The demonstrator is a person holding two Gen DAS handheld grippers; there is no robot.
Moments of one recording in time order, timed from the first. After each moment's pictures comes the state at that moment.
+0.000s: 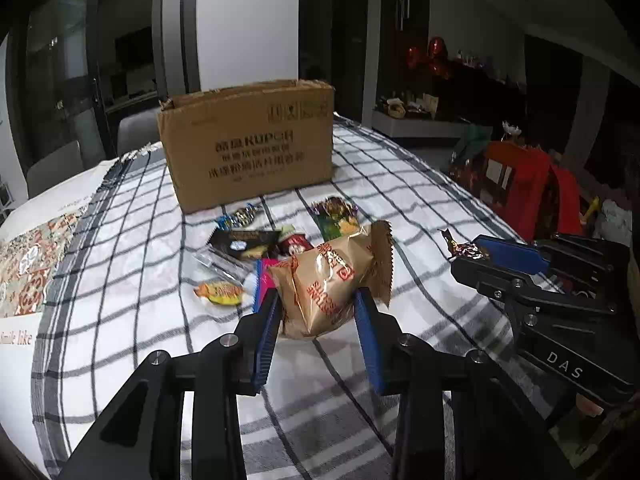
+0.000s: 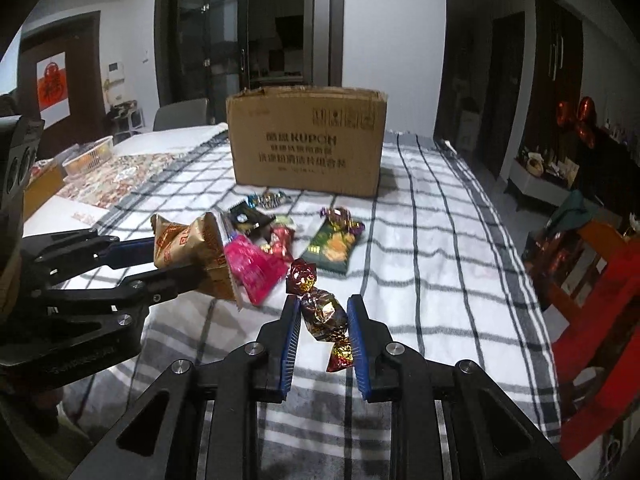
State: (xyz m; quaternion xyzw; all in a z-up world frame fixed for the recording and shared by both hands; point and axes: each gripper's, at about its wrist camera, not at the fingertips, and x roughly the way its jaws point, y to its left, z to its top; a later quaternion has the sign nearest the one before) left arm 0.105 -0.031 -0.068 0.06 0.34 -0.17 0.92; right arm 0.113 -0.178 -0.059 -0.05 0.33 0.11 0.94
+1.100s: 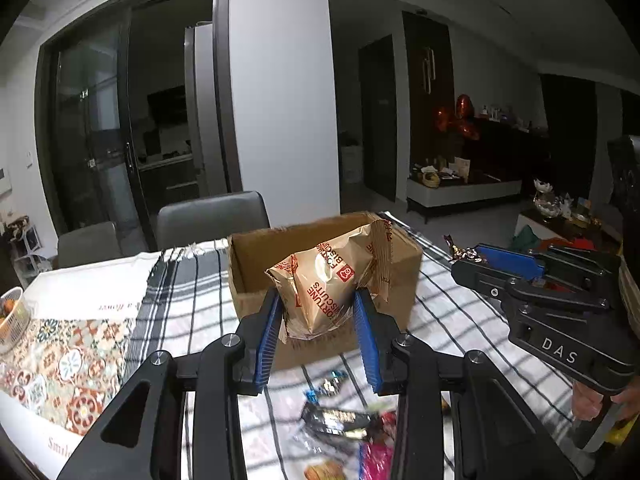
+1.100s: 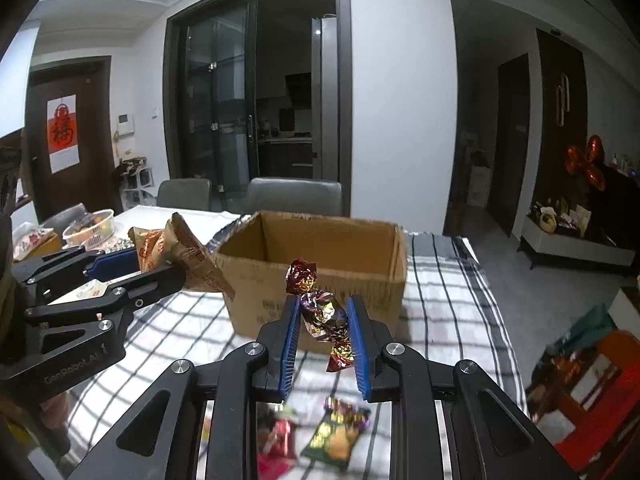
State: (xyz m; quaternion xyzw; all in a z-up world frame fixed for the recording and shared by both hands) left arm 0.229 0.013 0.046 0.06 0.22 -0.13 0.97; right arm 0.254 -0.153 0.043 -0.03 0.23 0.14 0.96
